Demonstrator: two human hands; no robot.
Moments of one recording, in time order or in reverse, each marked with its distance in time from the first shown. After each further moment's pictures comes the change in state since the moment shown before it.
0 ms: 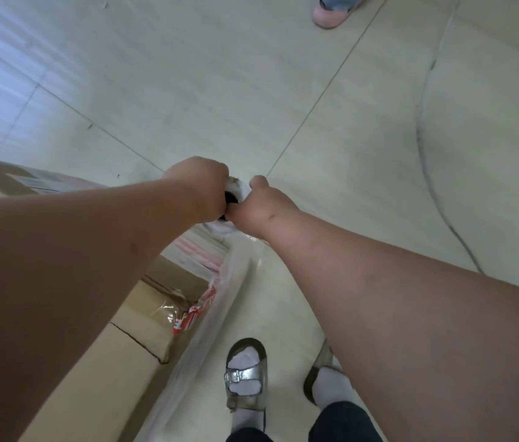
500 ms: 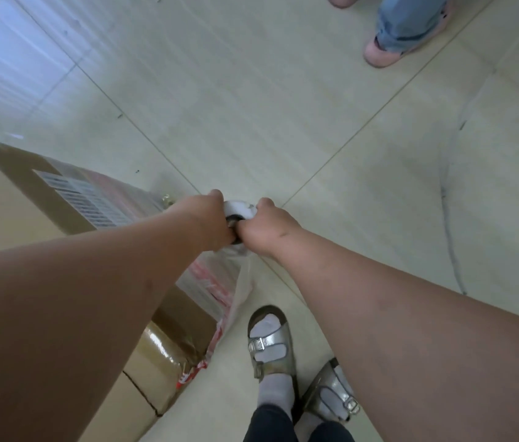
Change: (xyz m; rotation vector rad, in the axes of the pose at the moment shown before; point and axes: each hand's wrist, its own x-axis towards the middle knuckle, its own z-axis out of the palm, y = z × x) left_hand 0.012 -0.034 0.018 -0.424 -0.183 -0.293; right_hand 0.037 -0.039 -0.005 -0.105 -0.128 -0.011
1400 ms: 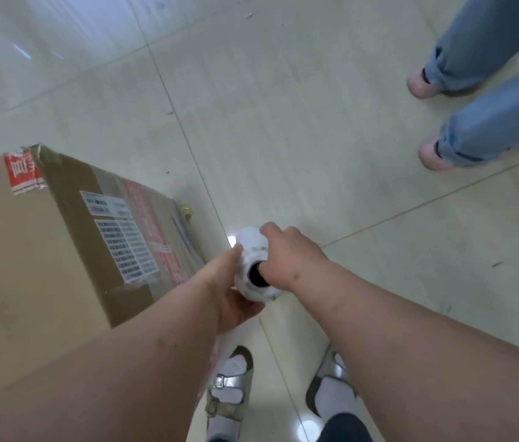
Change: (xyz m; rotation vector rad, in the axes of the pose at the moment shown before) left_hand 0.021 0.005 -0.020 -2.072 -0.373 -0.718; right_hand 0.048 -0.080 -0.065 -0.696 -0.114 -0.232
